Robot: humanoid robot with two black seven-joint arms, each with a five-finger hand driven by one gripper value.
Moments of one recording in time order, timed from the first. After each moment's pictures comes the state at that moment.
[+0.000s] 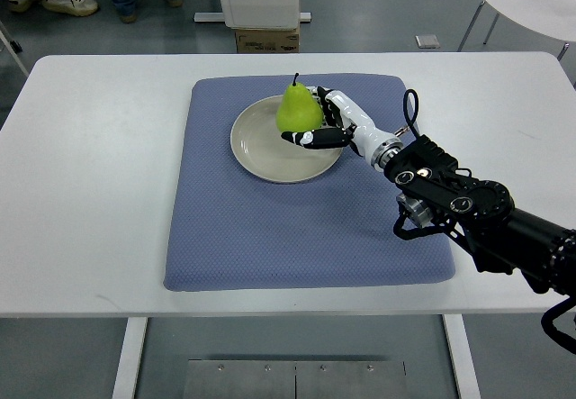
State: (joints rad) left arm 0.00 0.00 -0.11 -0.25 -0.10 0.11 -0.47; right arm 1.00 0.00 0.15 0.63 -0.50 -0.13 0.36
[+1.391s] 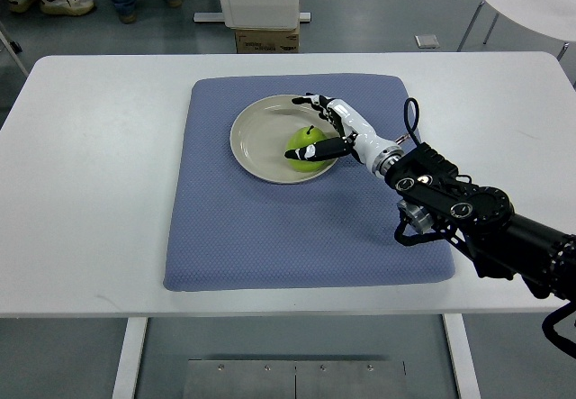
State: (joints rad) left arm 0.00 0.00 -0.11 -0.25 -0.10 0.11 -0.47; right arm 0.99 0.00 0.14 0.63 -0.50 -0.13 0.35
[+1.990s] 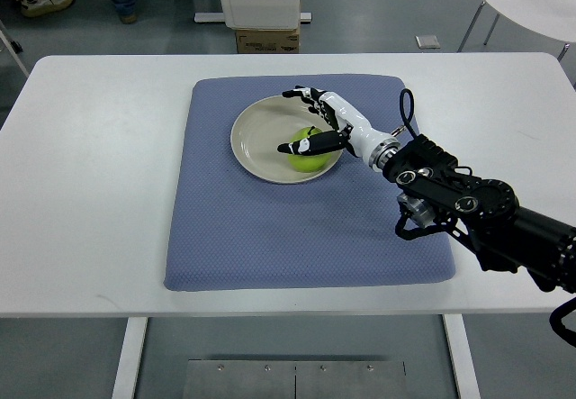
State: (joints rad) left arm 0.00 0.00 -0.11 -0.25 -0.10 0.11 -0.47; right arm 1.00 -0.05 0.14 0.70 -0.50 -0.11 0.35
